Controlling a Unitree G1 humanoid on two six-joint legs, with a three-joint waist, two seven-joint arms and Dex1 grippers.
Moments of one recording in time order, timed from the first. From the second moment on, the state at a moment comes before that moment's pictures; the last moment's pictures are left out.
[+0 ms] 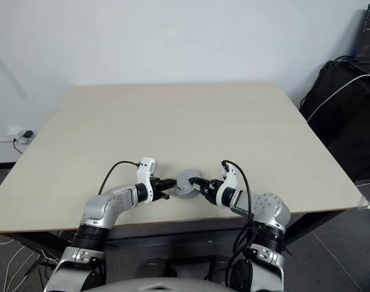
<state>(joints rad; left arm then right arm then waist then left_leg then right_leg) -0.27 0.15 -0.06 0.15 -0.36 0.82 -0.55 -0.31 0.09 -0.49 0.07 0.65 1.44 0.25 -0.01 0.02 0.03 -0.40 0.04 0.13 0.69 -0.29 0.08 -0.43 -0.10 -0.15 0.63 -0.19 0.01</state>
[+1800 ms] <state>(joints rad) 0.37 -0.08 0.09 -0.24 -1.34 0.62 -0.26 -0.30 0.13 -0.52 -0.05 0.98 1.43 0.16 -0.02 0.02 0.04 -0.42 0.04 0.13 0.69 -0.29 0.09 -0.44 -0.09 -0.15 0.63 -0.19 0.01</state>
